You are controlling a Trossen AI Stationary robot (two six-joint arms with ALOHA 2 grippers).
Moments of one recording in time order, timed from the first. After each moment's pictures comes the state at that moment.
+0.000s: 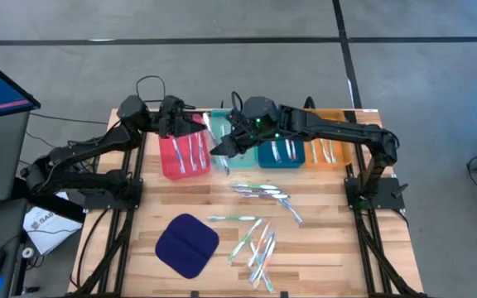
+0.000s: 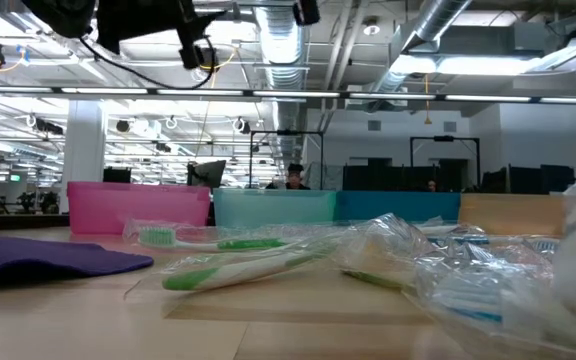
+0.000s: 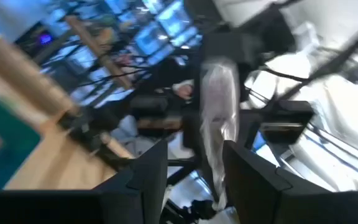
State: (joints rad) left arm 0.65 1.06 0.69 0.59 0.79 -1.06; right arm -0.14 1.80 1.87 -0.50 -0.30 0.90
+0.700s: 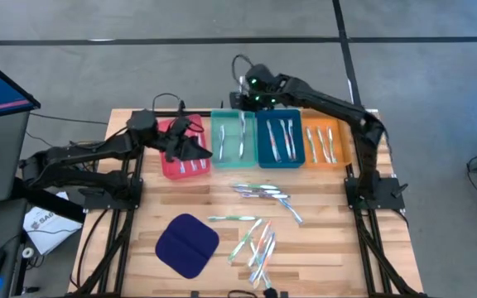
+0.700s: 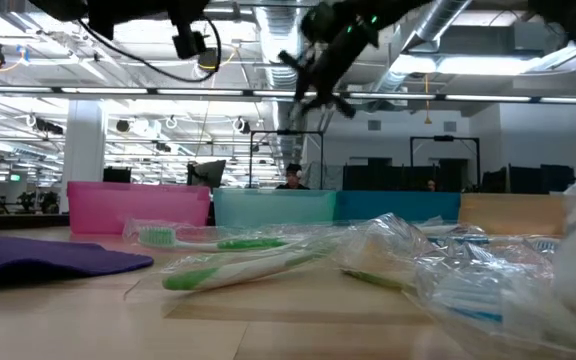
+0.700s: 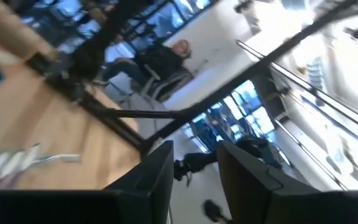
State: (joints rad) left arm 0.37 1.01 0.69 0.39 0.68 -0.94; right arm -0.50 1.97 1.89 -0.74 -0.08 0.87
